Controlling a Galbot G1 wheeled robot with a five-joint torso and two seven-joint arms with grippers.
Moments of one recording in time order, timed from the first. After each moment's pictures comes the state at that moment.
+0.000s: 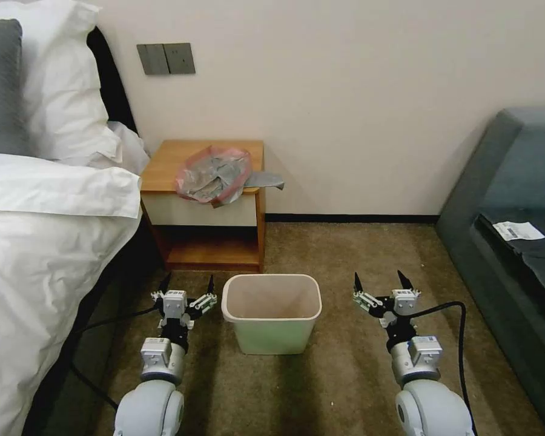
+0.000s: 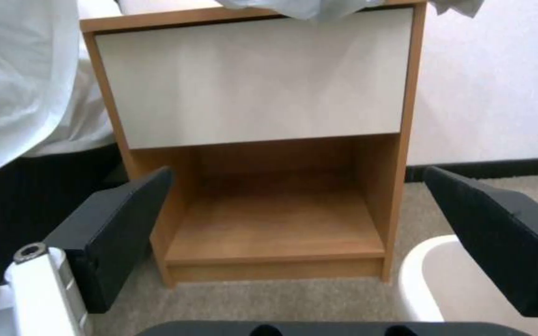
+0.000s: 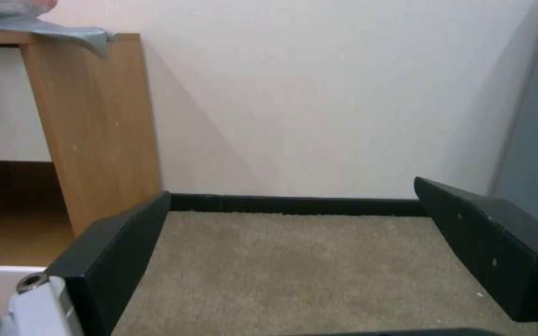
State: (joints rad) left arm 1.55 -1.50 -0.55 -2.00 0.00 0.00 0.00; right arm -1.55 1.50 0.55 2.00 0.00 0.00 0.00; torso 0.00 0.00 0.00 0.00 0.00
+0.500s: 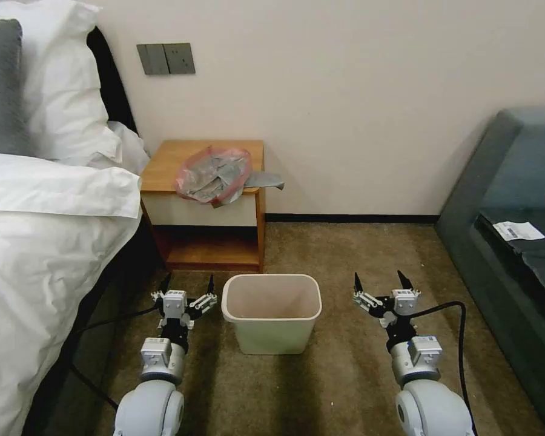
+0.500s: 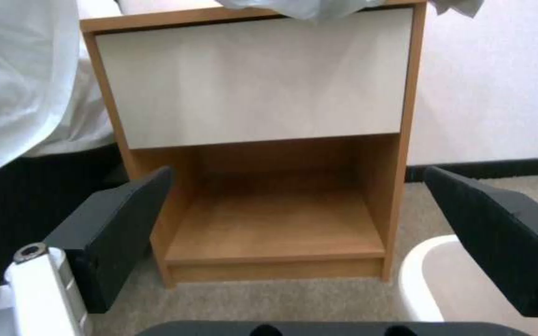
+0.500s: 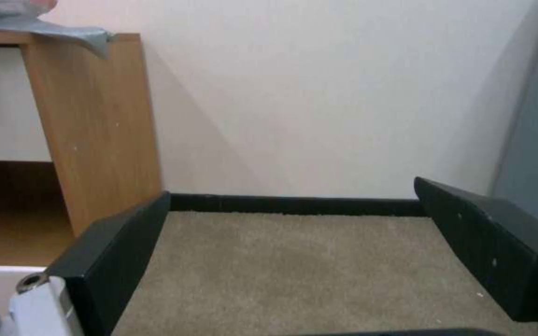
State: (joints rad) left arm 1.55 -1.50 -0.55 -2.00 0.00 0.00 0.00; right arm -1.55 1.50 0.55 2.00 0.00 0.00 0.00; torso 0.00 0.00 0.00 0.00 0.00
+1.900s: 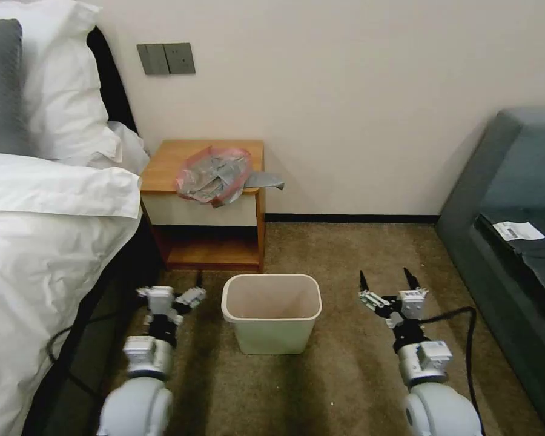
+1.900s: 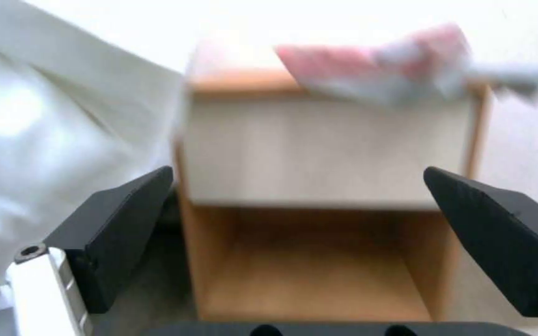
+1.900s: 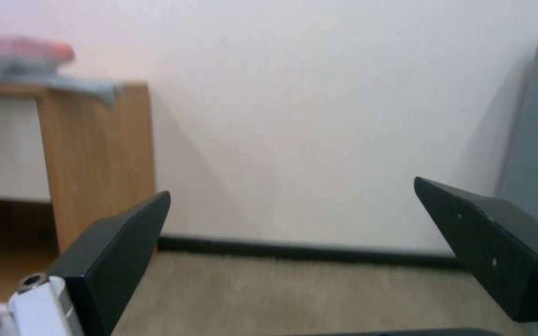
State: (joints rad) left arm 1.54 -1.32 -0.61 -2.03 -0.22 -0.10 -0.12; right arm -1.59 1.42 0.60 1.98 0.06 0.22 -0.02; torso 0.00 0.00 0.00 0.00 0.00
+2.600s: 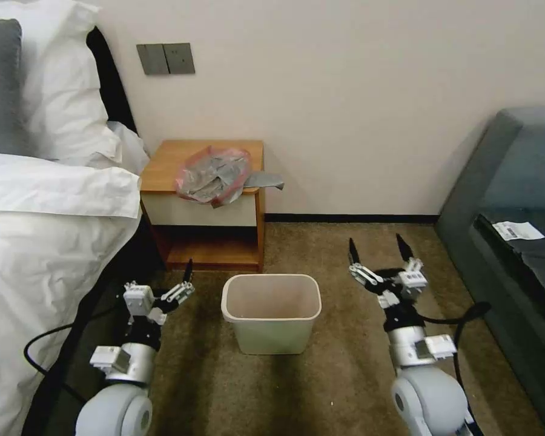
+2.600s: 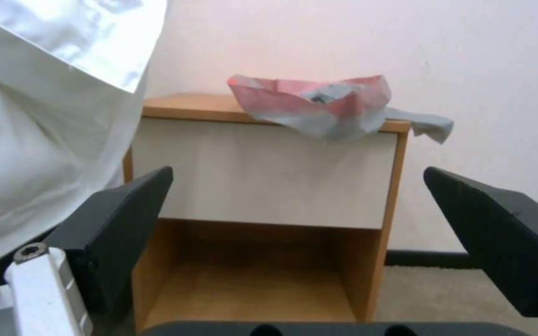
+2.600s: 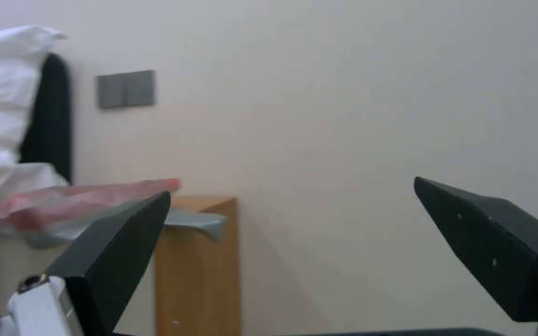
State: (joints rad) left arm 1.63 -1.33 -0.60 -2.07 -0.31 -0.20 0.01; right arm -1.40 1.35 0.39 1.98 0.12 0.29 0.00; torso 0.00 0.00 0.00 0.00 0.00
